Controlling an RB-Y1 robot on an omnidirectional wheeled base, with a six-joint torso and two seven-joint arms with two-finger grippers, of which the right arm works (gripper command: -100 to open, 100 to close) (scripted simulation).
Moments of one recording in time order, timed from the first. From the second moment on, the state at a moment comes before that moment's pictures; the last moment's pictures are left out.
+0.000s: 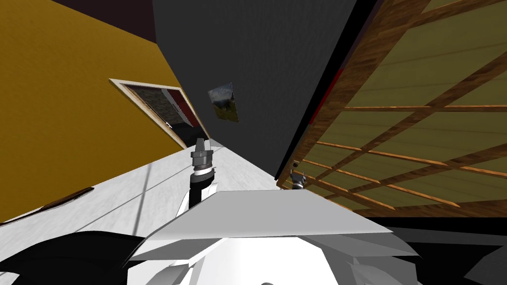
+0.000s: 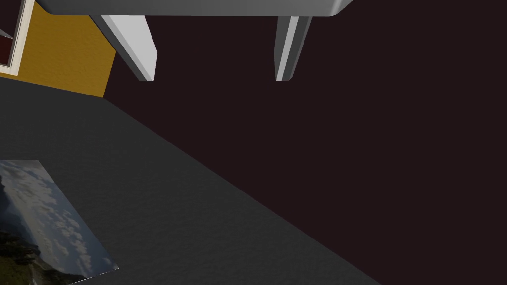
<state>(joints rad) 0.14 -0.11 -0.17 -0.85 -0.42 -0.87 -1.00</state>
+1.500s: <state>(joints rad) 0.12 -0.09 -0.17 -0.86 -0.50 -0.83 -1.32</state>
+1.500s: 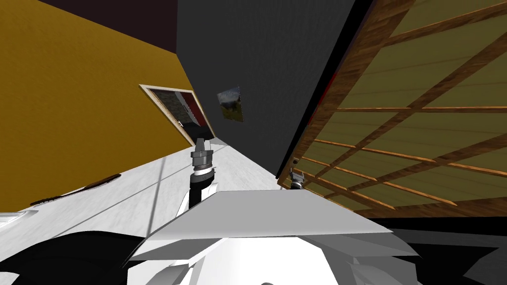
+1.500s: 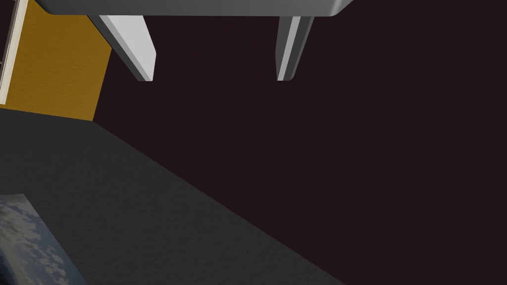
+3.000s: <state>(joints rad) 0.17 -0.22 -0.16 -0.79 -0.52 -0.87 -1.47</state>
